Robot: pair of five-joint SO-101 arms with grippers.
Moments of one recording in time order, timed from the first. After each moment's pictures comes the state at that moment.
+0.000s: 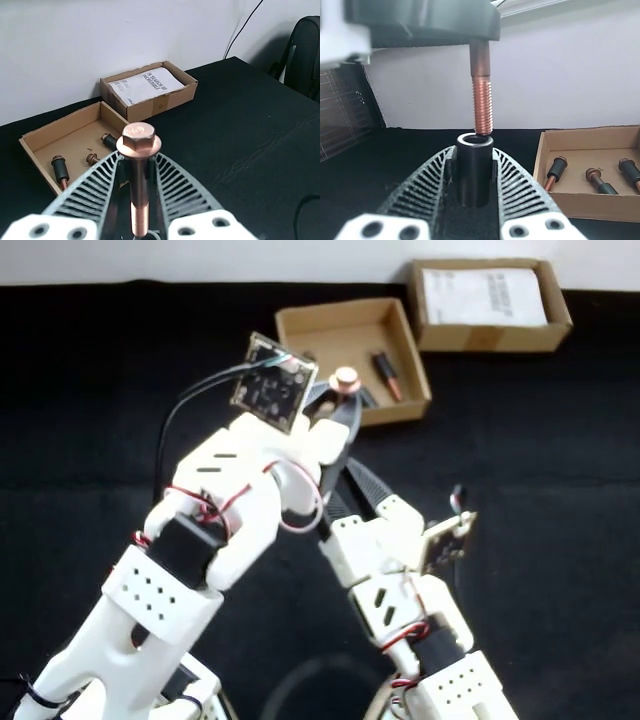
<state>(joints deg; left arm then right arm) 29.6 -44.0 30.7 35.4 9.7 -34.0 -84.6 96.0 -10.9 -14.5</state>
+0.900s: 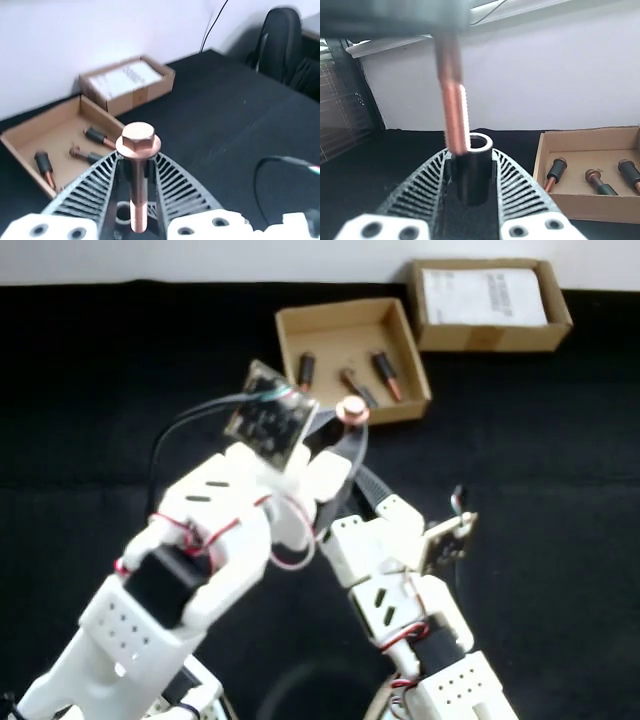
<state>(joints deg) 34.5 -52.1 30.5 42.2 8.3 -34.0 -84.6 96.0 -10.9 -14.5</state>
